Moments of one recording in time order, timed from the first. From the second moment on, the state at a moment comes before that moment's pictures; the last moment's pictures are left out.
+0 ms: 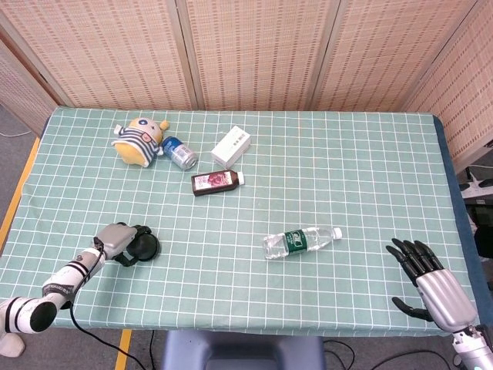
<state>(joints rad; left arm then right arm) -0.78 -1.14 -0.05 -1.58 0.95 0.49 0.25 0.08 -0.99 -0.10 -1.66 -1.78 1.50 0.11</state>
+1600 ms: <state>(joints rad) -0.88 -1.19 0.11 -1.59 0.82 0.65 0.38 0.08 -0.99 -0.10 -1.66 -1.77 1.51 0.12</state>
